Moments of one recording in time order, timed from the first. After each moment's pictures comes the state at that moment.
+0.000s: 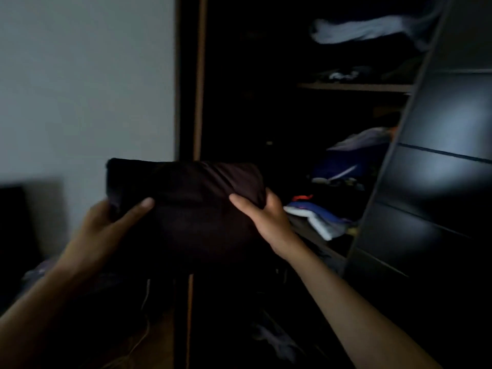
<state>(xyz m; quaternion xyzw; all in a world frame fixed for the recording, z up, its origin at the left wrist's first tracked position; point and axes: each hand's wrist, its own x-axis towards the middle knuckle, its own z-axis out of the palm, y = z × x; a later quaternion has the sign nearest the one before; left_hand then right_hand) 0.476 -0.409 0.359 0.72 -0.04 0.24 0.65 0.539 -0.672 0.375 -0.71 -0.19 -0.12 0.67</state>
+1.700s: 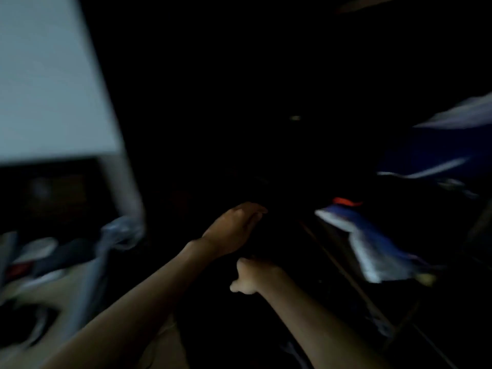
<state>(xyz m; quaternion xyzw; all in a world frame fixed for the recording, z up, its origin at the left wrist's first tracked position) 0.749 -0.640 0.279 0.94 -0.13 0.18 0.25 0.746 -0.750 0.237 -0.93 -0.29 0.22 0.03</state>
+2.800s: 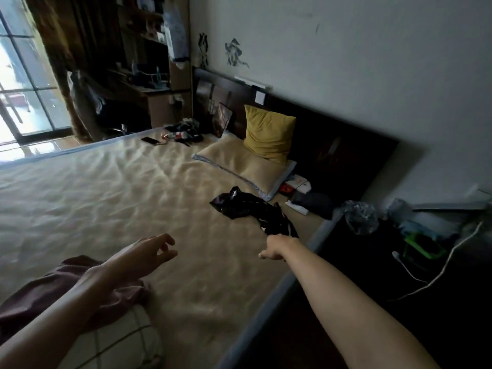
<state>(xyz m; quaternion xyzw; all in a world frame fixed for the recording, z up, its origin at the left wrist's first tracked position) 0.008 -0.217 0.100 0.78 0.58 0.05 0.23 0.354 -0.201 0.112 -0.71 -0.62 0.24 -0.24</state>
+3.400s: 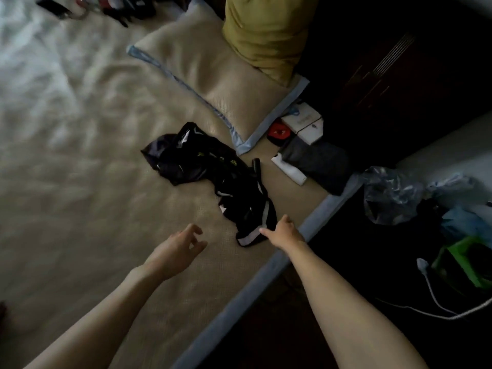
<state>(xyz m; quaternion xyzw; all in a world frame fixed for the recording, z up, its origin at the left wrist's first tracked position) 0.364 0.071 -0.160 0.67 0.60 0.00 0.44 0.653 0.104 -0.189 -0.80 -0.44 0.39 -0.11</state>
